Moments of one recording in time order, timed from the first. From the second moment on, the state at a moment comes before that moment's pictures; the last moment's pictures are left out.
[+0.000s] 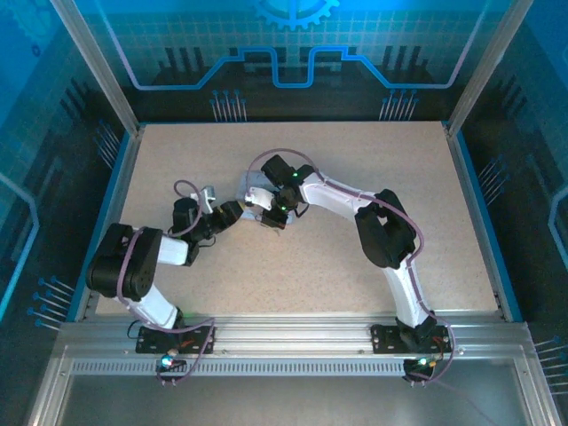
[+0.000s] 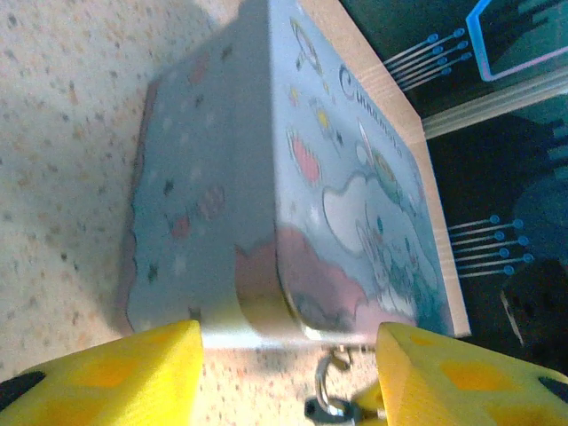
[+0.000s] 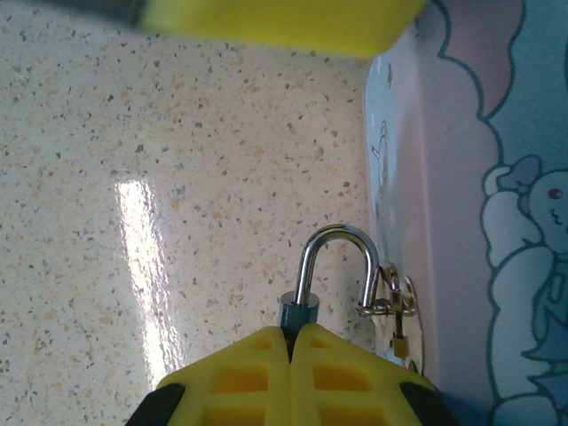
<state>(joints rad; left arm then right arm) -0.07 1.62 0.40 0.80 0.58 -0.82 0.72 2.17 1.75 -0.77 -0.35 -0.53</state>
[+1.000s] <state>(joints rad) -0.16 1.92 0.33 1.25 0.61 -1.06 0.72 2.17 1.73 -0.73 -0.36 -0.49</state>
